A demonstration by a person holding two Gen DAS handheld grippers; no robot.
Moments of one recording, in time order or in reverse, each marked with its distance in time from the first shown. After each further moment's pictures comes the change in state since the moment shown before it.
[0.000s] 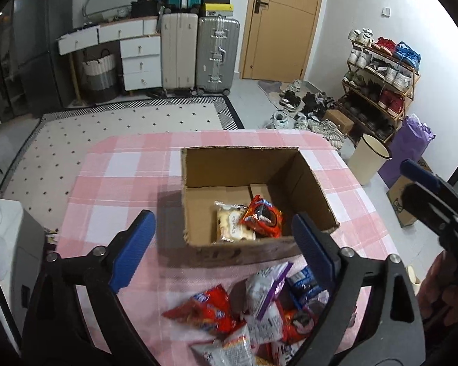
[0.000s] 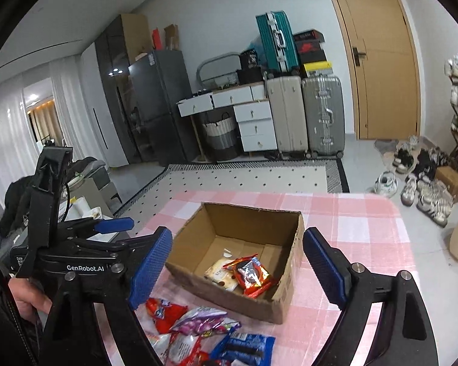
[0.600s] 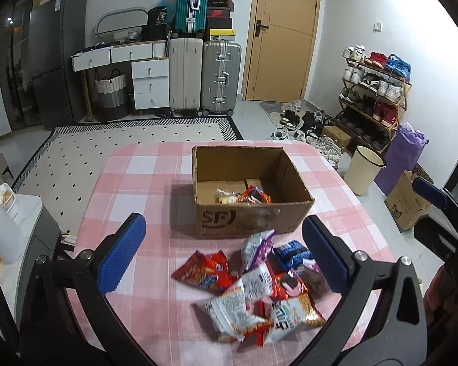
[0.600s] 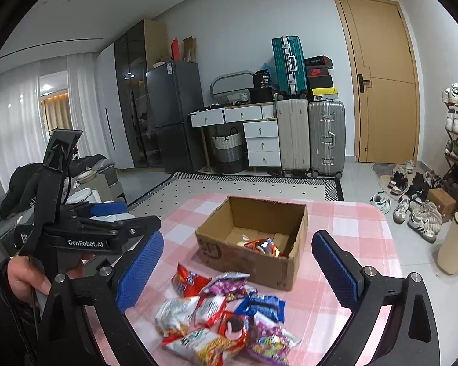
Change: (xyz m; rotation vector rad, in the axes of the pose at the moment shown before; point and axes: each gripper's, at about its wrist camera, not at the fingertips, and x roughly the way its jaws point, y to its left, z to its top) left arm -0.125 -0.009 -0.063 0.002 -0.112 0.015; right arm -0.106 0.061 -0.047 -0.068 -0.066 -0.014
